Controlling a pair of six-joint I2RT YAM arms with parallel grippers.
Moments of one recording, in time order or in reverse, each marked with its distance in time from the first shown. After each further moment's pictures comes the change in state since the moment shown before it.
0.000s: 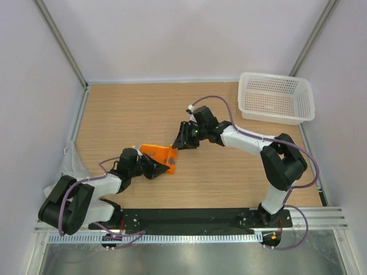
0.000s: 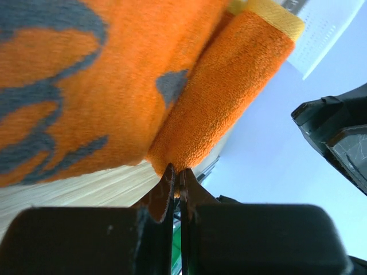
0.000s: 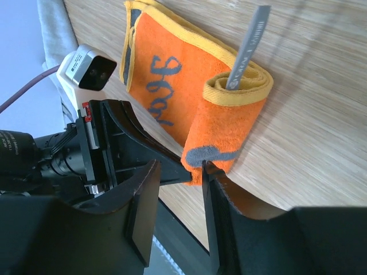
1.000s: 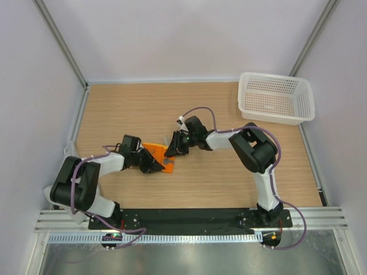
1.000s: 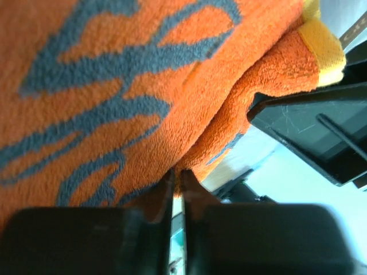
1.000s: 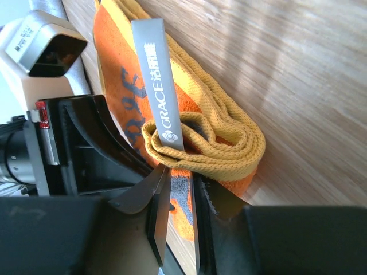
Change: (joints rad) left arm 0.128 0.212 0.280 -0.472 0.107 0.336; right arm 0.018 0.346 0.009 0.368 -0.172 0.108
